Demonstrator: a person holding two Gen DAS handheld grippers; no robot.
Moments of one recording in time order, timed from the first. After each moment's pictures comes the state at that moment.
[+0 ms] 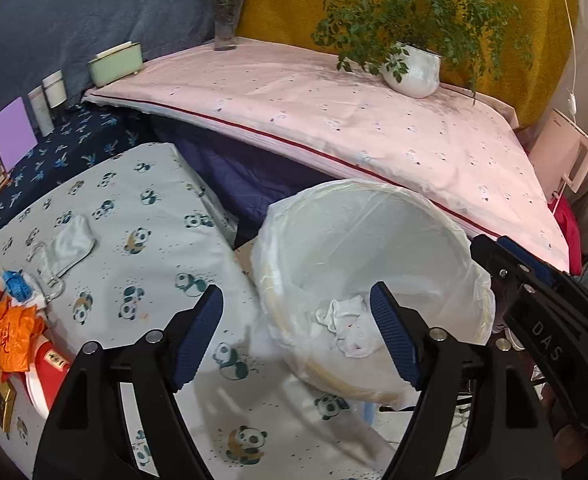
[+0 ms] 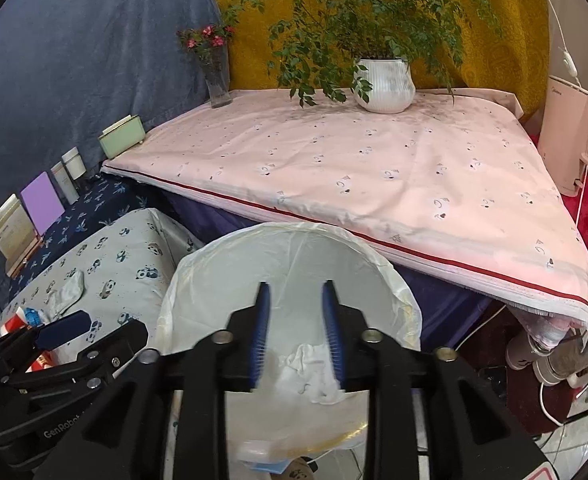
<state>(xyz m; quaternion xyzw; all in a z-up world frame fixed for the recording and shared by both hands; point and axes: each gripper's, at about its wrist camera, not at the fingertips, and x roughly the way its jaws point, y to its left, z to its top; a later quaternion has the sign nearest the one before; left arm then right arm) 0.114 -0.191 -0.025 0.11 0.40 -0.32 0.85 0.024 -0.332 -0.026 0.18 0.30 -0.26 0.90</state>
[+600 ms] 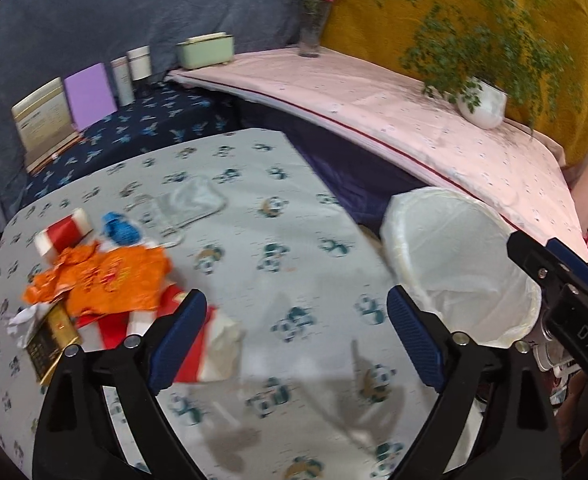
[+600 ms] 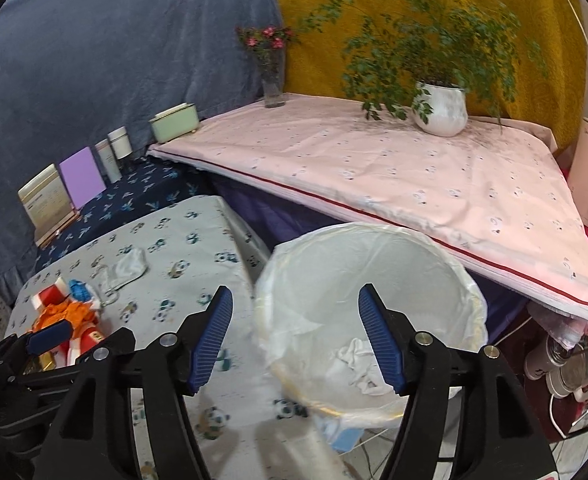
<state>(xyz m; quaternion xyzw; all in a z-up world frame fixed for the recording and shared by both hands) 0.119 -0.066 -0.014 0.06 0.40 -0.21 0.89 0.040 -0.236 0.000 0.14 0.30 -0.20 0.92</state>
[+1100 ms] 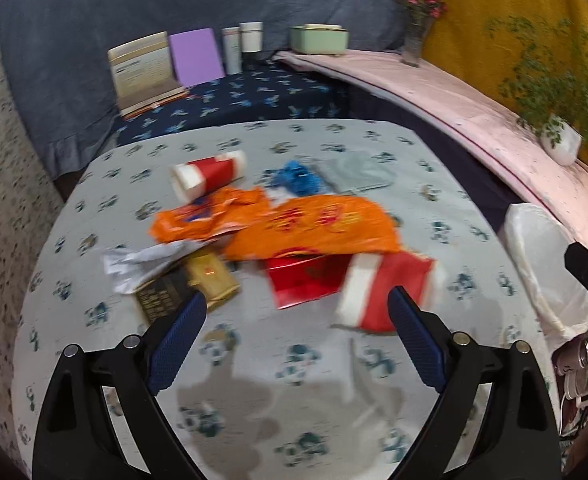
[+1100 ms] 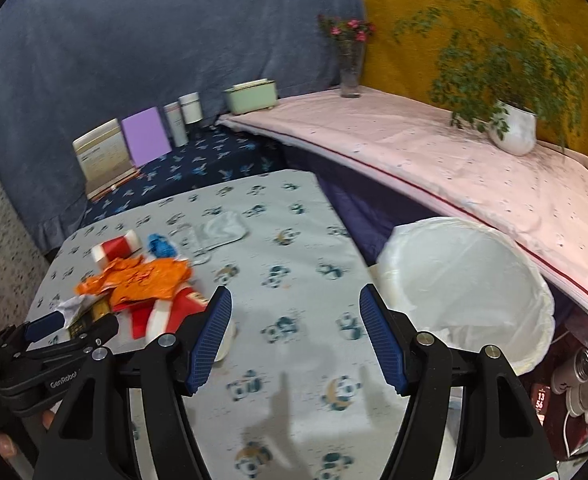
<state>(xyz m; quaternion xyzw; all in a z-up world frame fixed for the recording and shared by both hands) 0.125 0.090 -0.028 0.02 0.41 -0.09 0.91 0.061 -0.120 0.005 0.09 0.32 -0.10 0.94</state>
